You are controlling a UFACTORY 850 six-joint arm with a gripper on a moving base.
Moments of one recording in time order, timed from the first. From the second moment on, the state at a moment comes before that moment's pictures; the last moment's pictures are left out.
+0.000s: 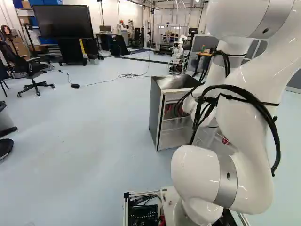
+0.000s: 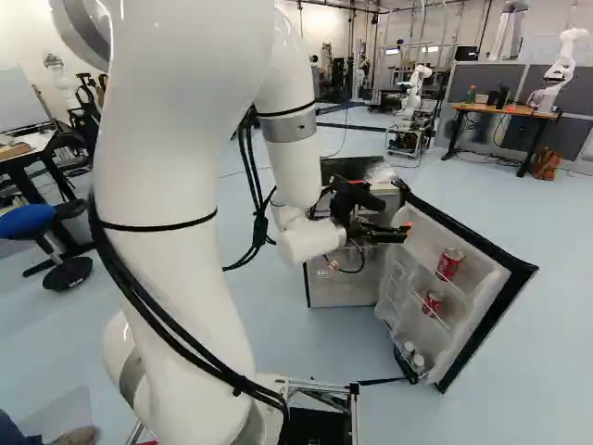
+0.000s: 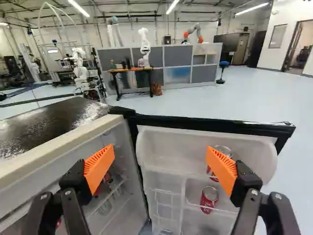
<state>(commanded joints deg) -26.3 -16.6 -23.8 20.7 75.3 0.0</state>
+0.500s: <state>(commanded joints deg) -27.1 -17.2 -20.9 5.7 75.3 0.0</state>
